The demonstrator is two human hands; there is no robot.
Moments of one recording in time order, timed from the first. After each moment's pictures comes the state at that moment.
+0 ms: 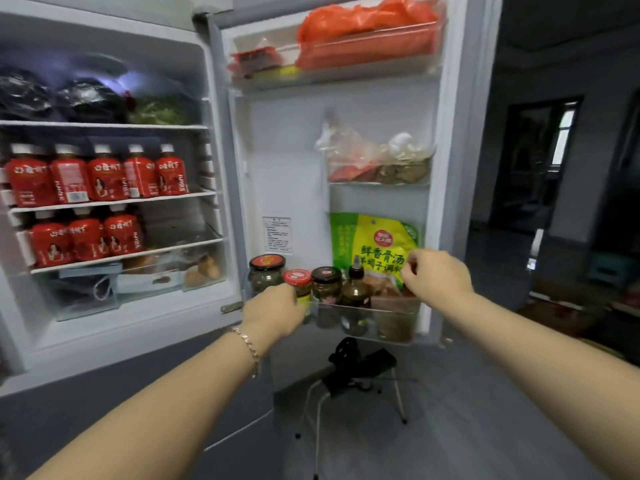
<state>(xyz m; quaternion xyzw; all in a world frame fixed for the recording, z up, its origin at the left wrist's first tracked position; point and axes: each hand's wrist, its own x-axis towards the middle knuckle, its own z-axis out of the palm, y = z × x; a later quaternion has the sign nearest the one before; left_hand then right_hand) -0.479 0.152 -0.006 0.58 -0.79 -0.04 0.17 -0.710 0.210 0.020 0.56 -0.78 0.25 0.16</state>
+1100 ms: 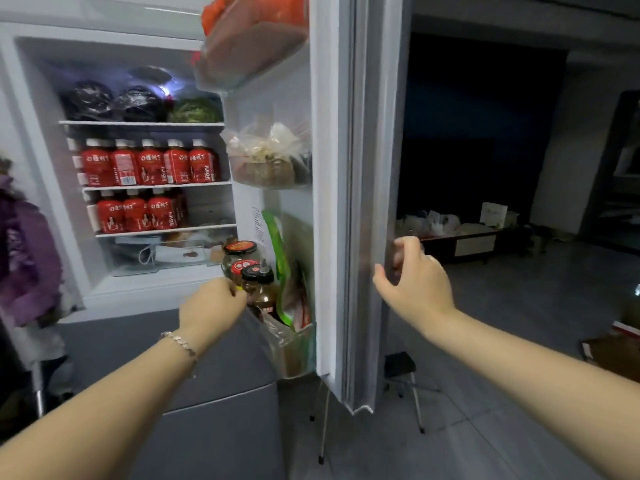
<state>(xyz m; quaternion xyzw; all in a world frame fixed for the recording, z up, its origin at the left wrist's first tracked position) -0.506 0.222 -0.016 0.72 -0.63 0.00 0.29 -0.784 0.261 0.003 0.68 -0.56 0.45 0.13</state>
